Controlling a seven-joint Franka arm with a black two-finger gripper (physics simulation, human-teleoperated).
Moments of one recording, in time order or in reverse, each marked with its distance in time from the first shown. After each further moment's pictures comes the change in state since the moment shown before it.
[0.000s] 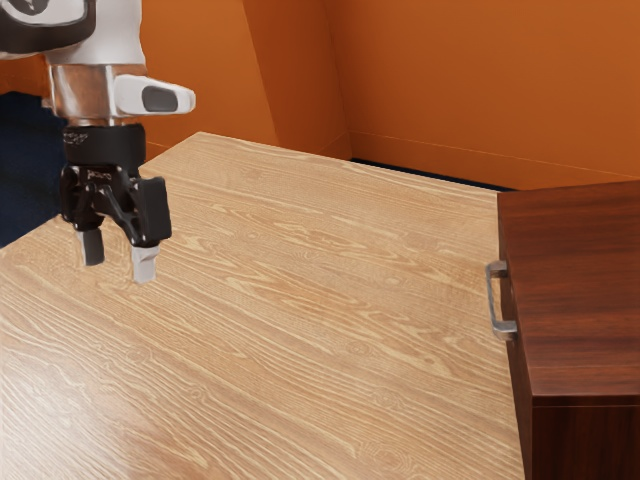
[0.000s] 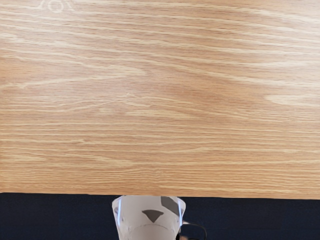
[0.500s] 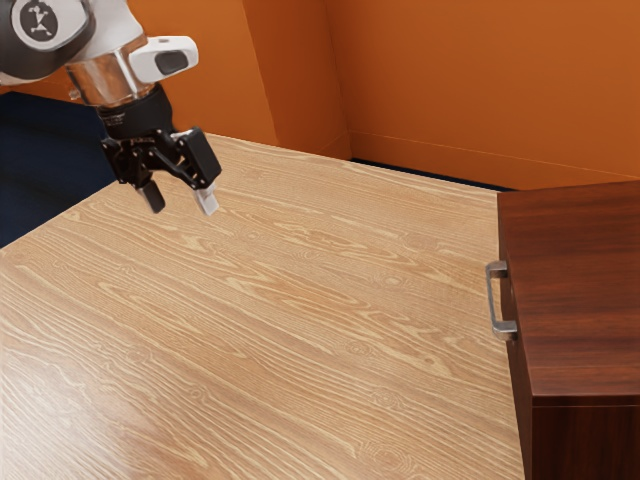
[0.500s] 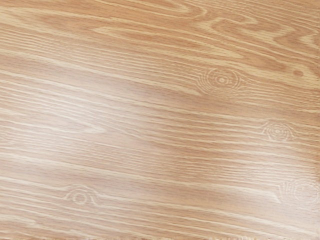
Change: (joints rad) arm 0.132 -0.010 -0.053 -0.102 -0.077 0.447 -0.045
